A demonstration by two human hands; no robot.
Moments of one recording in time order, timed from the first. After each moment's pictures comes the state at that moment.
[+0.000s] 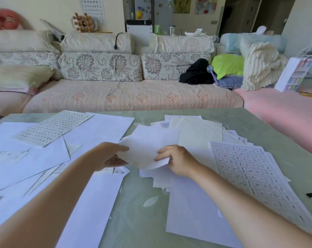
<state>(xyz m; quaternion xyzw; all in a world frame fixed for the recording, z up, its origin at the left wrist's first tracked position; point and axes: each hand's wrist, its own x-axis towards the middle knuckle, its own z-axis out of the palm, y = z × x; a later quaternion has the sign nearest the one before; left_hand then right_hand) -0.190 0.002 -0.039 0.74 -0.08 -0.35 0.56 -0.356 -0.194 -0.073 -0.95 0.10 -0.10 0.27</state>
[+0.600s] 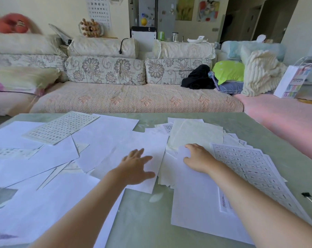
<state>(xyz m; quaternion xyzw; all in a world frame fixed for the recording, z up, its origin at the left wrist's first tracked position) -0.248 -0.006 -0.065 0.88 -0.45 -0.12 0.05 -0.378 -0.235 -0.074 -0.94 0.30 0.00 0.17</state>
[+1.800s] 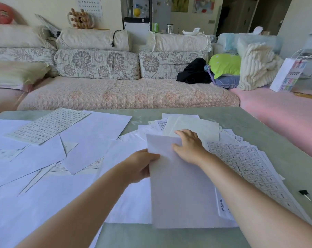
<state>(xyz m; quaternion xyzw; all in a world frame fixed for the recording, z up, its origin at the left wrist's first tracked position) -0.272 -0.054 -0.058 0.61 -0.15 -0.48 0.61 -0.356 -0.238 -0.062 -0.94 0.29 -0.08 0.18</state>
